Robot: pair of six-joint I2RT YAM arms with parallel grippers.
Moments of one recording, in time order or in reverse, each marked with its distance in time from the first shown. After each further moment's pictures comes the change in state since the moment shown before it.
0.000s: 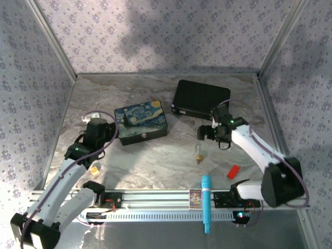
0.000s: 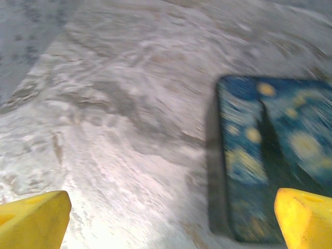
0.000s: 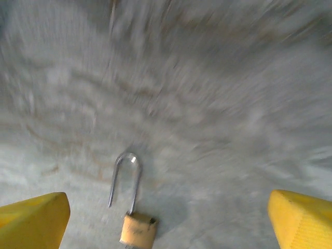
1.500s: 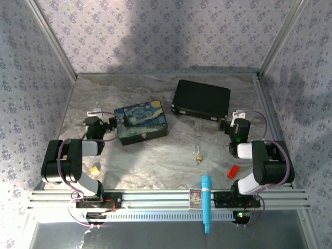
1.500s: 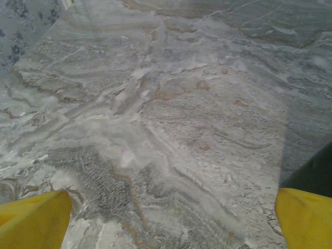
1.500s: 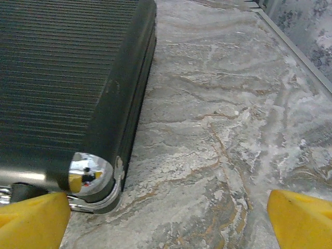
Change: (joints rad) left arm 0.355 0.724 -0.288 1.281 0.333 0.423; right arm -0.345 0.257 -0.524 1.442 0.152 -0.368
